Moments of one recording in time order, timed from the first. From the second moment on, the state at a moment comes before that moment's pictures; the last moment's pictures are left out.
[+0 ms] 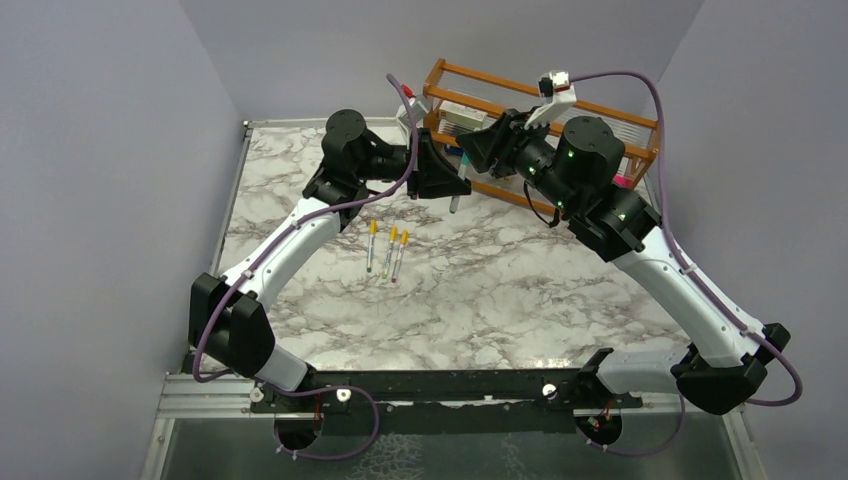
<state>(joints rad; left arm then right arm) -0.49 1.49 1.33 0.33 1.13 -0.61 0.75 1.26 1.53 -0.29 0.12 0.42</state>
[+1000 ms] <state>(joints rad) -0.50 1.48 1.32 0.33 1.13 -0.61 0.75 1.26 1.49 -0.28 0.07 0.44</state>
